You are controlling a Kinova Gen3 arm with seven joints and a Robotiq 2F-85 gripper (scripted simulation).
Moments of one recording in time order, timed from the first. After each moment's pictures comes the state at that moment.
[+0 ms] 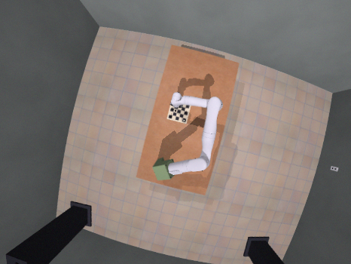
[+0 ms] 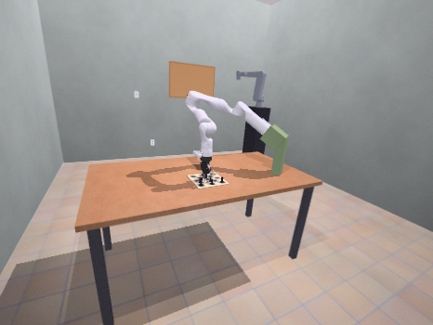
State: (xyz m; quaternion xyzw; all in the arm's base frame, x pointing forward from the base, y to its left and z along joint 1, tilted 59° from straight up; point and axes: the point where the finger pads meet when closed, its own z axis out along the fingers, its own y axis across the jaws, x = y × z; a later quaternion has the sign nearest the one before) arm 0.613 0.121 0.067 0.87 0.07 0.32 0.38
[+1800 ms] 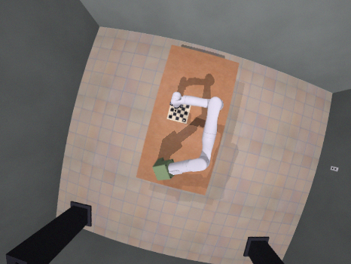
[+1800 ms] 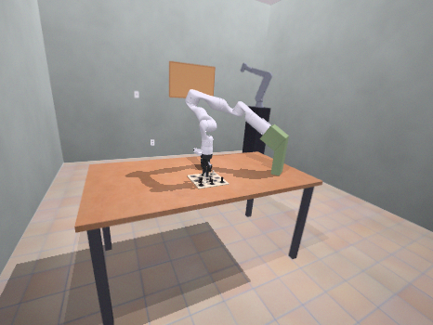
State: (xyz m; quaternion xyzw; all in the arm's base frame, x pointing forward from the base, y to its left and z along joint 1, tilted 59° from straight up) arm 0.601 0.127 0.074 0.87 0.07 0.31 0.38
